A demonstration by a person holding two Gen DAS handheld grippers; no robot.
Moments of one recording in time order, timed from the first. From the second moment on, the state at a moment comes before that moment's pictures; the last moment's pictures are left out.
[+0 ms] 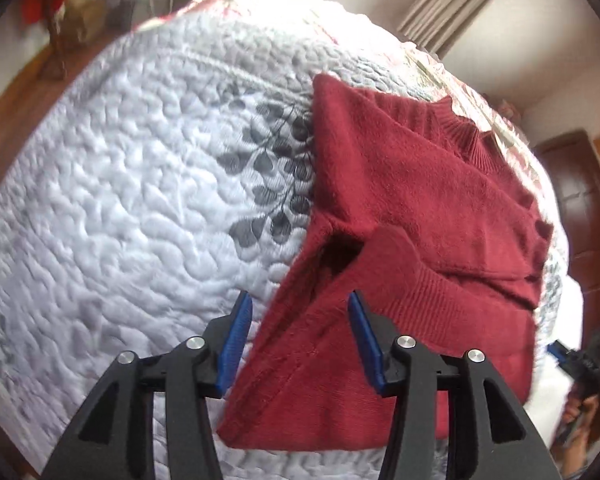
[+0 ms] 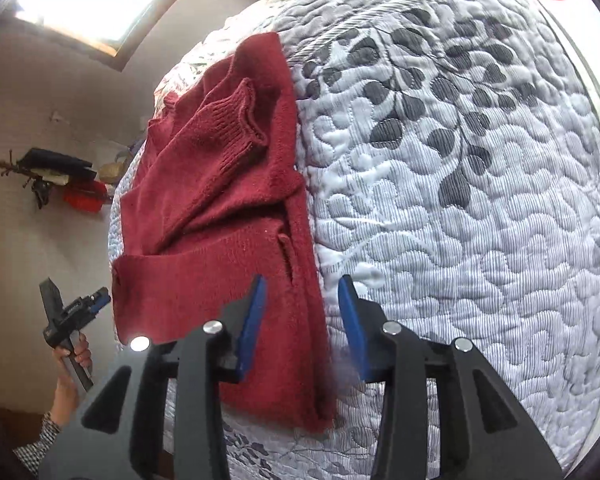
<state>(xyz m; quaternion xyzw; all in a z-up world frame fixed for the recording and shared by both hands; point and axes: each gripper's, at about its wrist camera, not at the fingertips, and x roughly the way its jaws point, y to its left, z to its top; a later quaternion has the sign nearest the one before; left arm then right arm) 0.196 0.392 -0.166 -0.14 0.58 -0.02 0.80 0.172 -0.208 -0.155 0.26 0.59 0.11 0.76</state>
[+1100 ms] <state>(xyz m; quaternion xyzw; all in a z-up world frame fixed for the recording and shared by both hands) 0.229 0.333 -0.200 0.01 0.59 -0.06 0.81 0.193 -0.125 -0.166 0.01 0.60 0.15 0.79</state>
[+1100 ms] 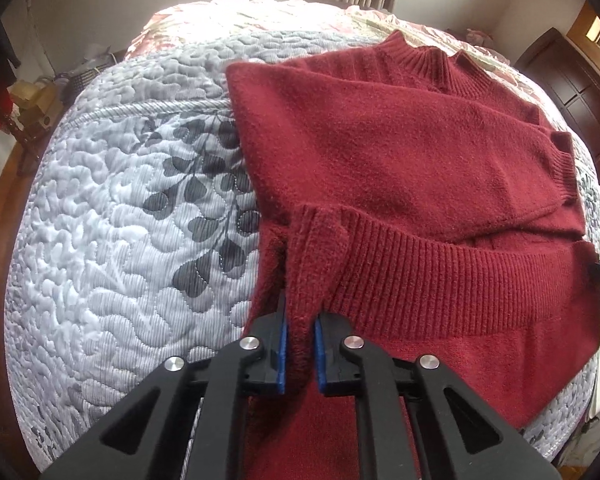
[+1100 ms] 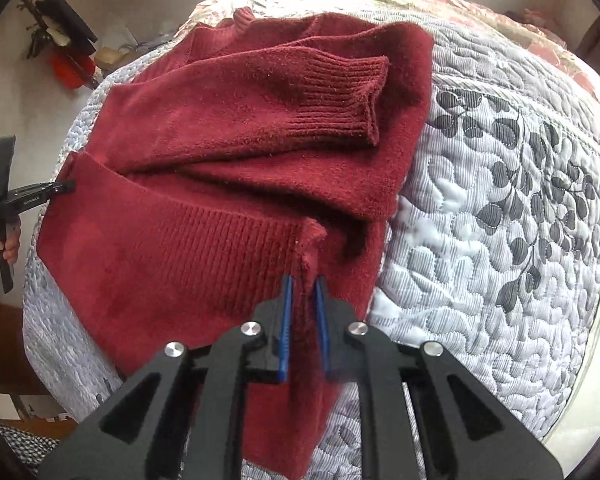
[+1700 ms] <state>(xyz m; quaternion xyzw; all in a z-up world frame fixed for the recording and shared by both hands) 0.203 0.330 -0.143 -0.02 0.51 -0.07 0.85 0.176 -0.146 -0.116 0.07 0.54 0.19 0.81</state>
